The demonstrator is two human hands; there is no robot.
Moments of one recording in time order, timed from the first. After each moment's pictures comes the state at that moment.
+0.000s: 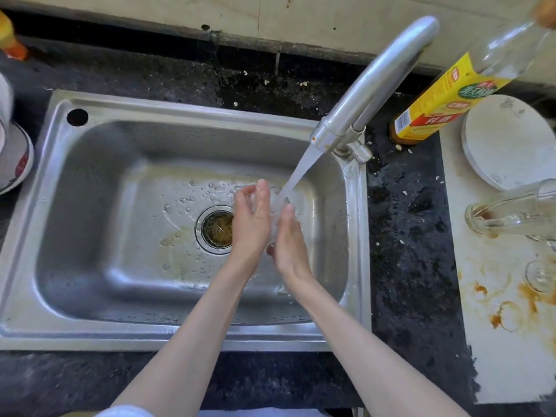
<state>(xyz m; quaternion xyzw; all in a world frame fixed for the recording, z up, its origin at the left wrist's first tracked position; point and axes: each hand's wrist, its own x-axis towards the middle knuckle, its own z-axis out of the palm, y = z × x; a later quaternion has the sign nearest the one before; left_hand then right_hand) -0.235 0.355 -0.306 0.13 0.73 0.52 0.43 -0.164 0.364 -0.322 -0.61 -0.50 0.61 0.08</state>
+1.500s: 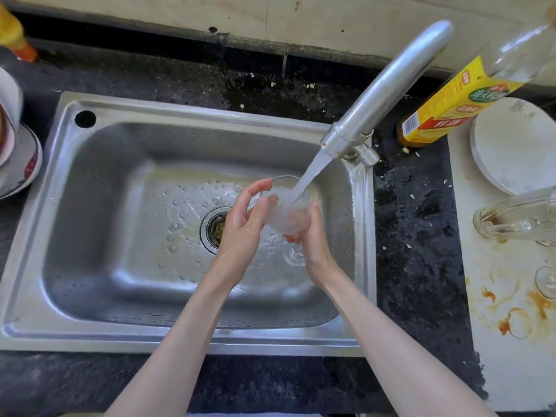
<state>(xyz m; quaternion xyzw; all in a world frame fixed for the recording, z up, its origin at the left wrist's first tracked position) -0.252 0.335 -0.294 0.22 0.60 0.60 0.47 -0.150 0.393 -0.320 -0.54 -0.47 0.68 0.17</state>
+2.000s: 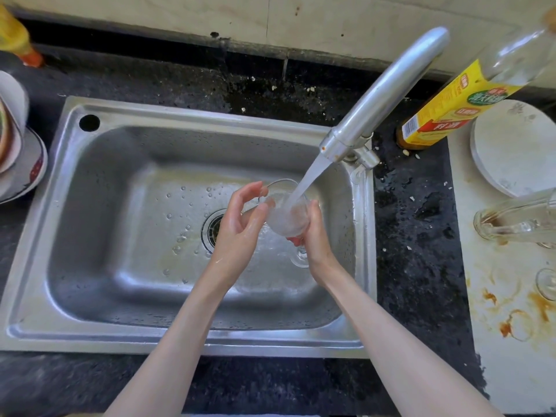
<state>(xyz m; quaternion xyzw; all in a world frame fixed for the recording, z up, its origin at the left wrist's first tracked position) -0.257 0.329 -0.288 0.23 0.62 0.59 0.45 -0.150 0.397 -0.314 -0.53 -0.48 0.68 0.15</state>
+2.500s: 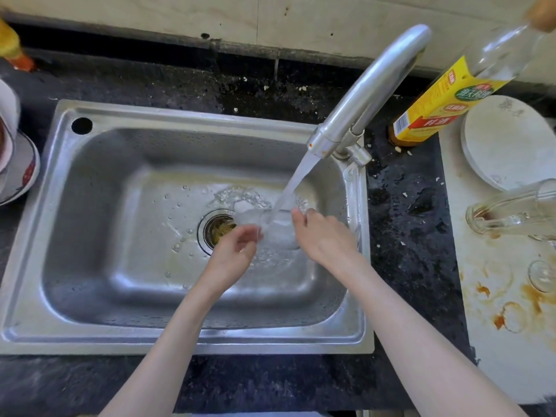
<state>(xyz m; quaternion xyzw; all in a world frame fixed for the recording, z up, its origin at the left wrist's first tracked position) -0.258 0.309 -0.323 0.26 0.72 0.40 0.51 -0.136 0.414 -0.283 -0.55 -0.76 0.30 -0.17</state>
